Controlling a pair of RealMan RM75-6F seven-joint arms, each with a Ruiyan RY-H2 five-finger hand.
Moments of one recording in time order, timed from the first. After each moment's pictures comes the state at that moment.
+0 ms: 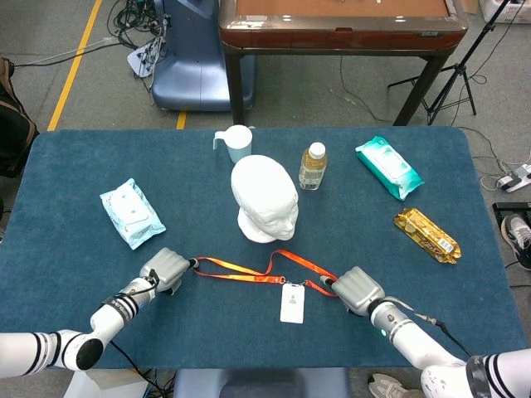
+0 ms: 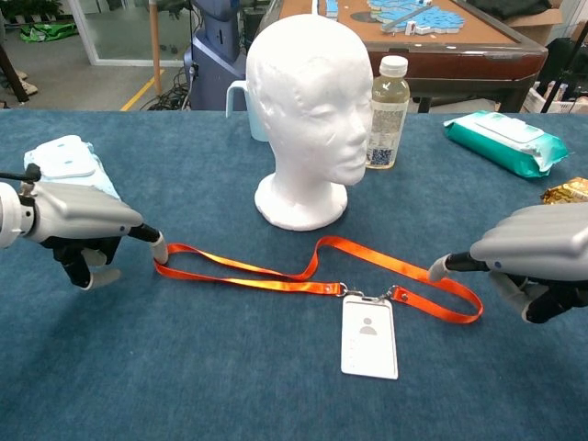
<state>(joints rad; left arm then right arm) -0.96 -1.31 0.11 -1.69 0.83 0.76 0.60 0.90 -1.18 -0.21 -2.01 -0.77 0.91 -0.85</state>
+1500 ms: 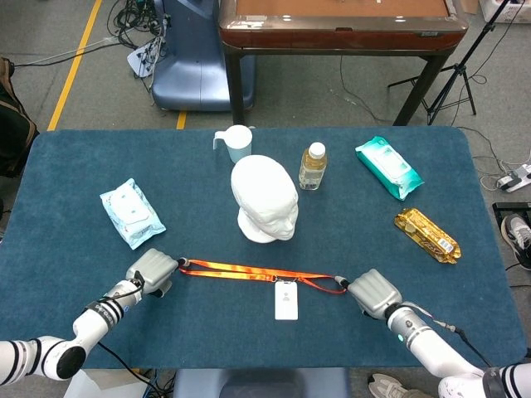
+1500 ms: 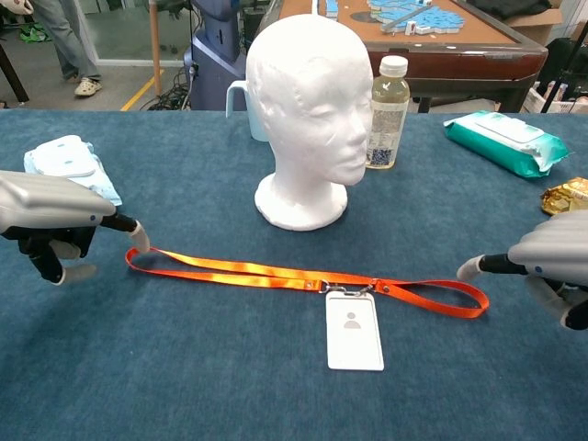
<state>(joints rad) -0.92 -1.22 0.12 -1.76 0.91 0.78 0.52 0.81 -1.16 -0.27 -1.97 -0.94 0.98 -0.74</state>
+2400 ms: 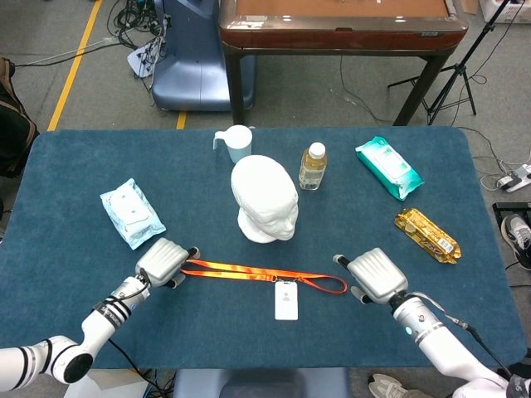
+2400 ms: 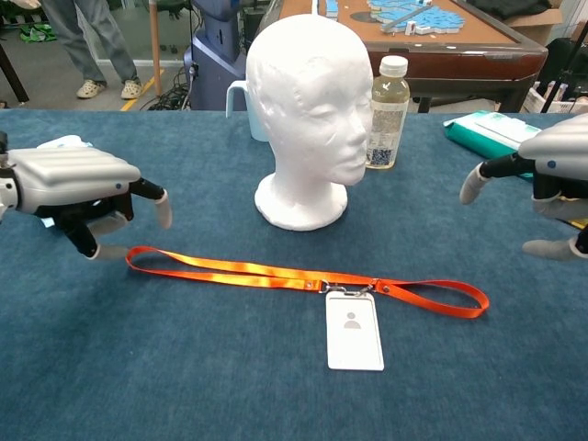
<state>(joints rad) -0.80 -1.34 0.03 -1.64 1.16 0.93 0.42 0.70 -1.03 -0.13 -2.06 -1.12 1.07 -0.63</state>
